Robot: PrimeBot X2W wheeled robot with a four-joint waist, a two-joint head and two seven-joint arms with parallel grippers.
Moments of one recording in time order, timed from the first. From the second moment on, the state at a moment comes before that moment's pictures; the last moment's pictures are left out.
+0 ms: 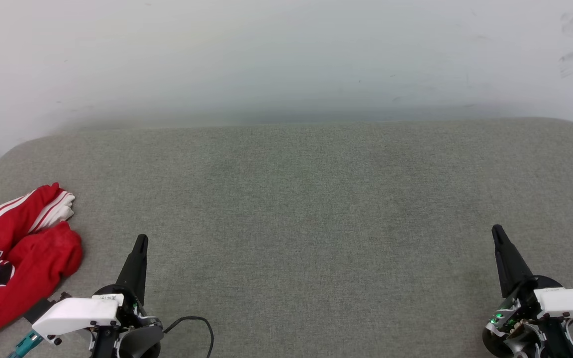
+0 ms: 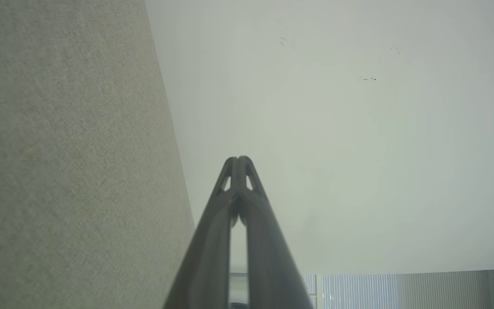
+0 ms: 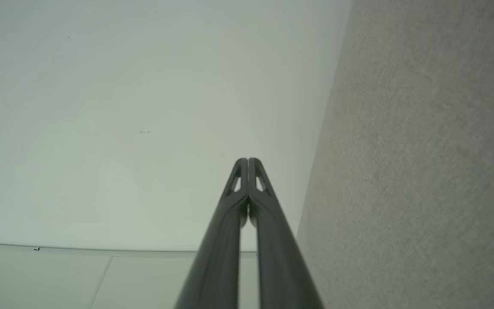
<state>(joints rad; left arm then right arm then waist) -0.11 0.05 0.11 0.25 -1.61 -0.13 0.11 -0.10 -0.05 -0.11 0.25 1.62 0.13 0.11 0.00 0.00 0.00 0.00</state>
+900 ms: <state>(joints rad) -0.10 0.05 0.11 0.25 -1.61 -0.13 0.11 -0.10 -0.05 -0.11 0.25 1.62 0.13 0.11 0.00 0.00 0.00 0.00</state>
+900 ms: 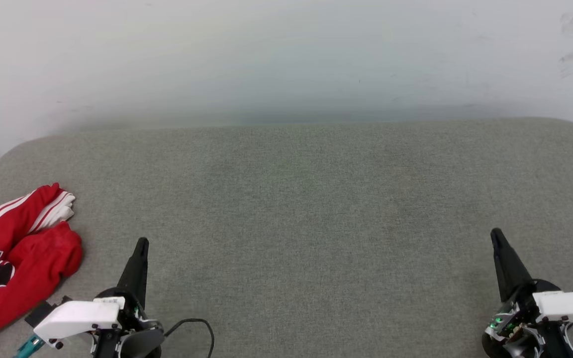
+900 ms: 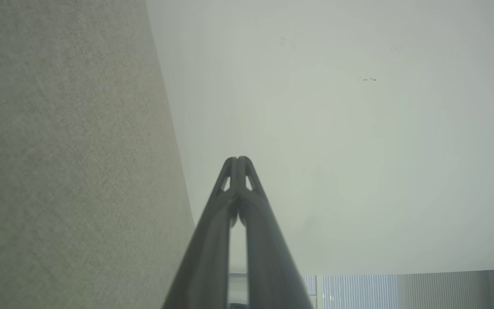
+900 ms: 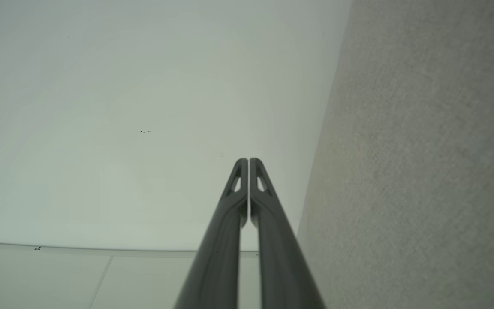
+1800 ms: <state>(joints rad) -0.06 0.05 0.11 0.16 -1.28 -0.05 0.01 -0.05 -0.05 -0.12 0.17 1.26 0.13 0.01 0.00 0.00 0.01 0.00</state>
